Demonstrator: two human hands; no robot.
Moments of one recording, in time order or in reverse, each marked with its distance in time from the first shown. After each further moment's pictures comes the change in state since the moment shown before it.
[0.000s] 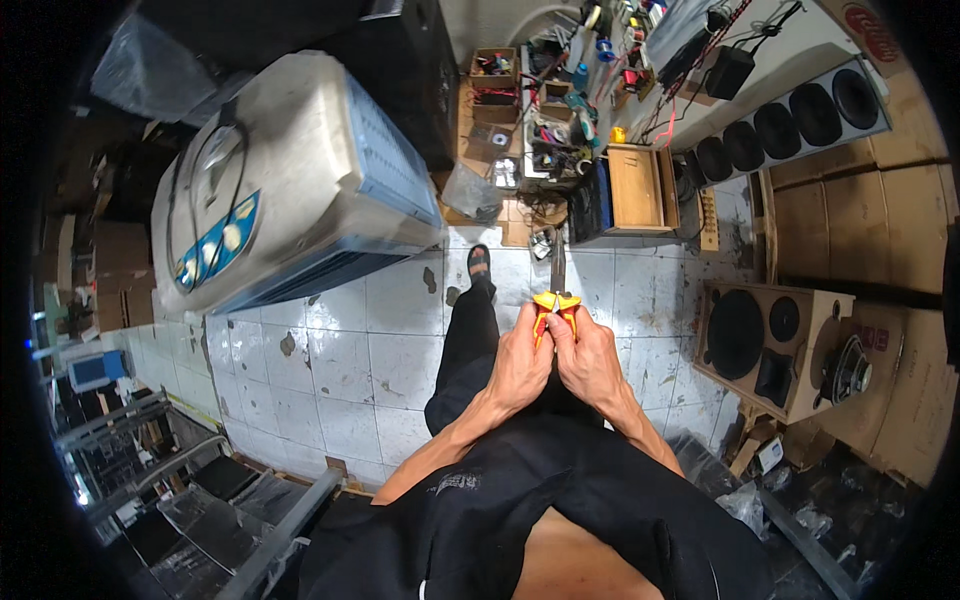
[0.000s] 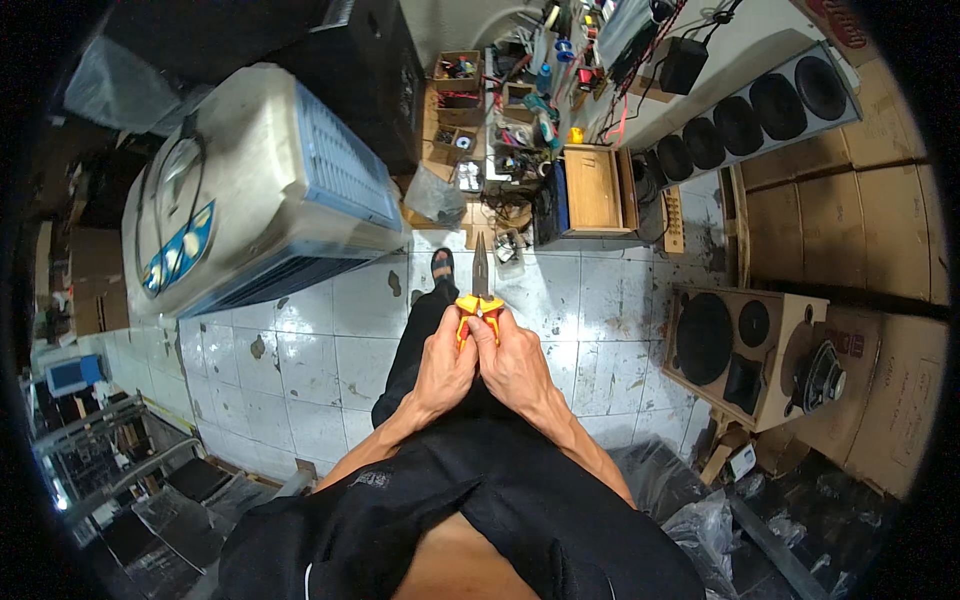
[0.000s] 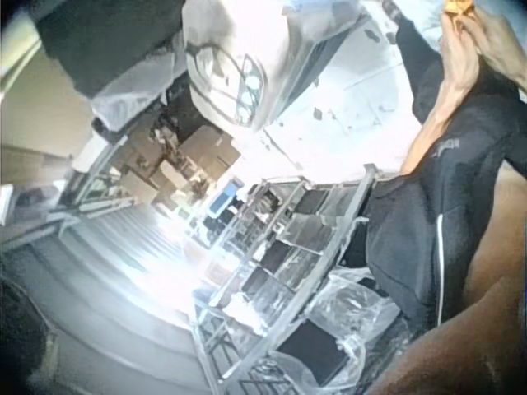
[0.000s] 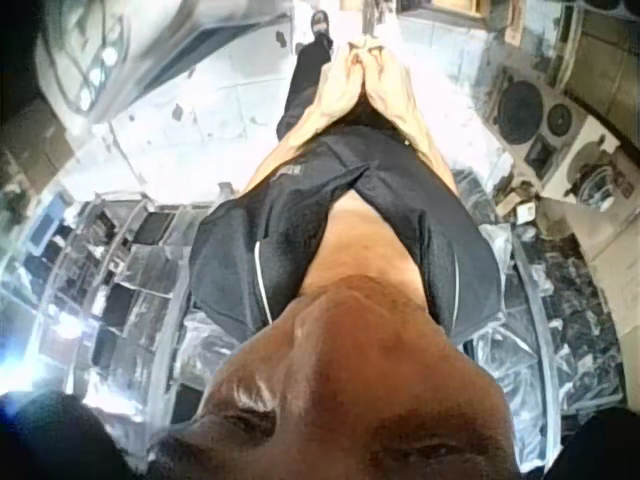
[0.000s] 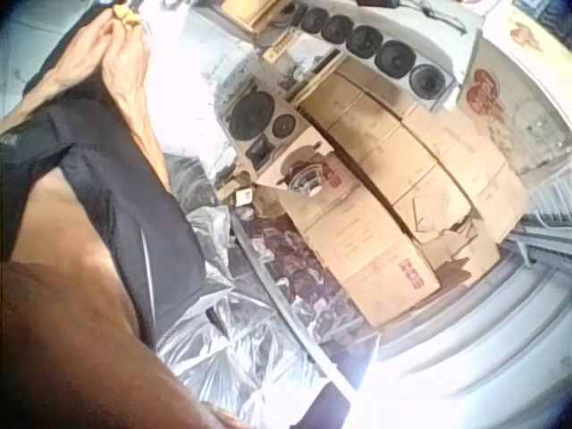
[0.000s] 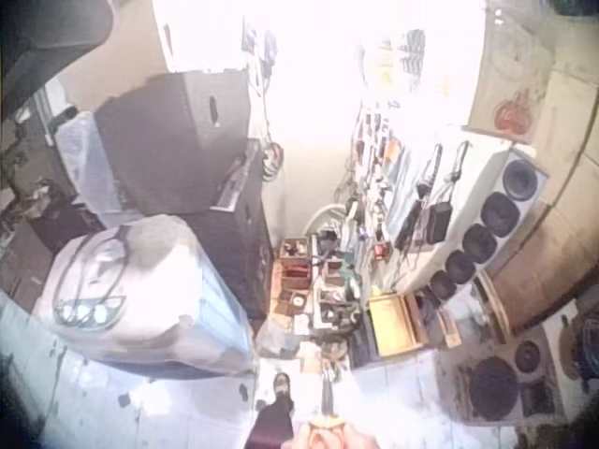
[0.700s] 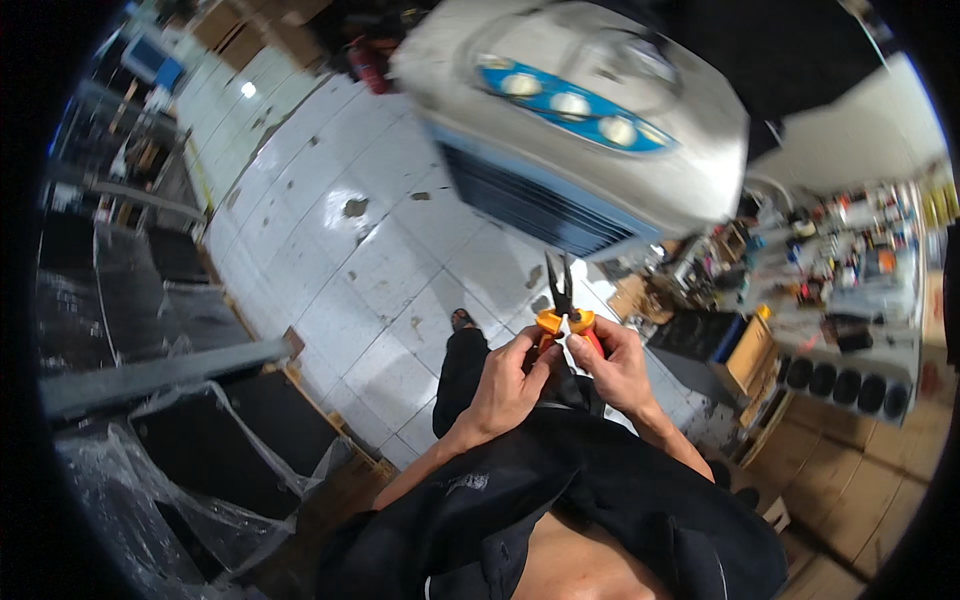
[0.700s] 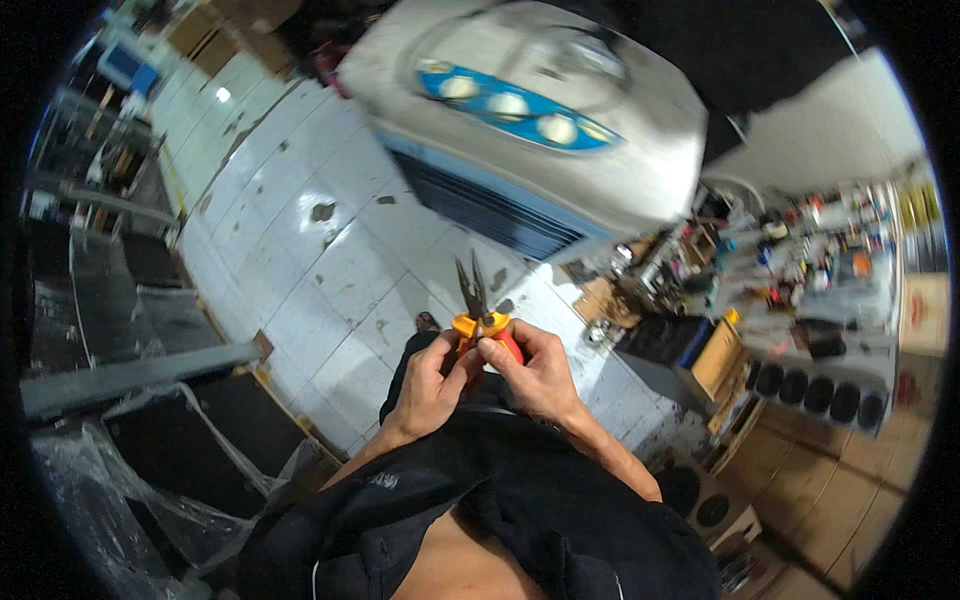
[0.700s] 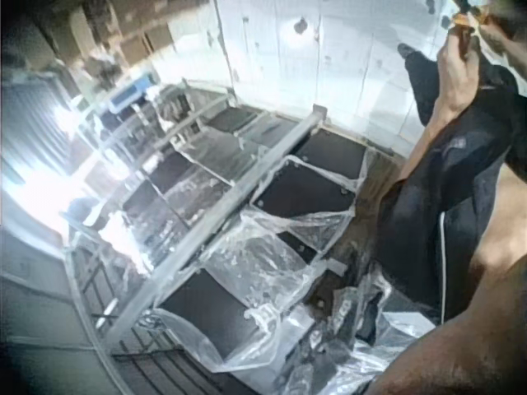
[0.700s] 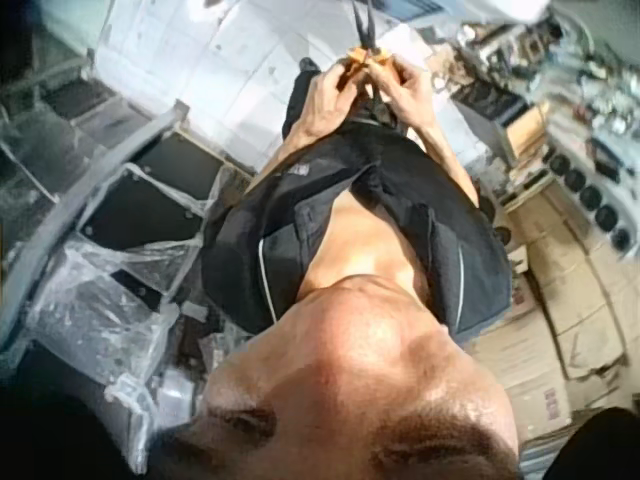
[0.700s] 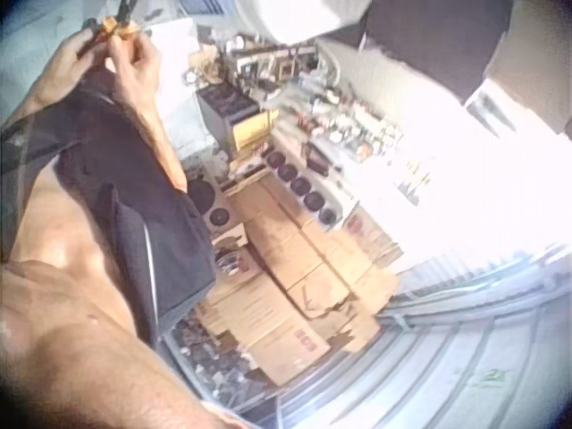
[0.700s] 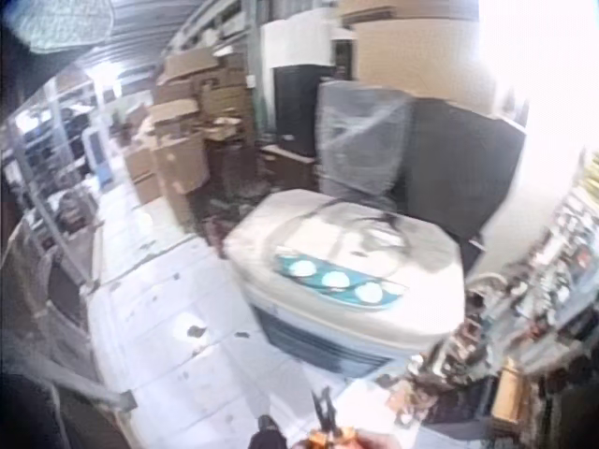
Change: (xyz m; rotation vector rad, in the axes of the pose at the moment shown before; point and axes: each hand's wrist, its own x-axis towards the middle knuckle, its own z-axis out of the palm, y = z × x) left_hand -0.225 -0.071 -0.291 -0.210 0.646 -0.044; right_hand -0.050 -0.175 0.291 0.259 -0.875 0.005
